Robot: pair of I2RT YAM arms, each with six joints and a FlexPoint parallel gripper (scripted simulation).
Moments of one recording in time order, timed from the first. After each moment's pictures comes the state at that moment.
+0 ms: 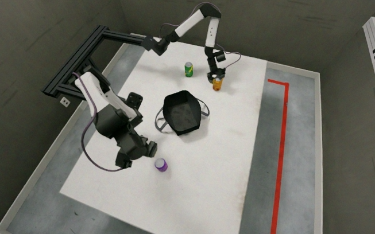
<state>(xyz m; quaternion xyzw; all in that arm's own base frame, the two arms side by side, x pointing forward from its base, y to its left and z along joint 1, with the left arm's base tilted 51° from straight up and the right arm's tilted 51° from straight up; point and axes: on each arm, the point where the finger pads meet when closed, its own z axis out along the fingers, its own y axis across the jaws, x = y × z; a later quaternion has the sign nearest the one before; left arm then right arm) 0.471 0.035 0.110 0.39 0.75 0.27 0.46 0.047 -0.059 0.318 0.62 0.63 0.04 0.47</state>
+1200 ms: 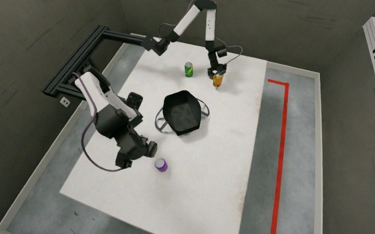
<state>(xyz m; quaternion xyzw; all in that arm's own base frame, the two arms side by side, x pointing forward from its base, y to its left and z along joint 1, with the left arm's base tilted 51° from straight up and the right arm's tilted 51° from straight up) 0.444 0.011 0.137 0.39 0.76 0.27 0.45 0.047 -0.059 0.318 0.62 0.63 0.04 0.47</state>
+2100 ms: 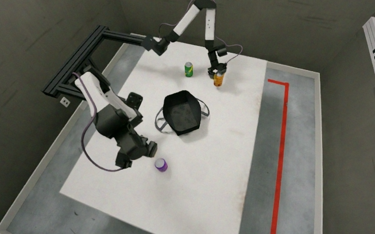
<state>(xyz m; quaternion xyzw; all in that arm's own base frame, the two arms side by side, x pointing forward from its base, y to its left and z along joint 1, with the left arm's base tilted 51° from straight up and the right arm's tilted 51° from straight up) 0.442 0.009 0.143 0.39 0.75 0.27 0.46 0.047 -0.059 0.318 0.62 0.63 0.04 0.47</state>
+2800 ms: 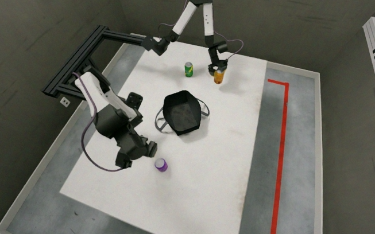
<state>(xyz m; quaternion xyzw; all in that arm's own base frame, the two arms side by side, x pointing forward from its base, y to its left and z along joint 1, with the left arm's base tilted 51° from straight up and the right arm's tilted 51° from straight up) 0.424 -0.007 0.163 0.39 0.75 0.27 0.46 0.047 -0.059 0.318 0.62 0.63 0.04 0.47</state>
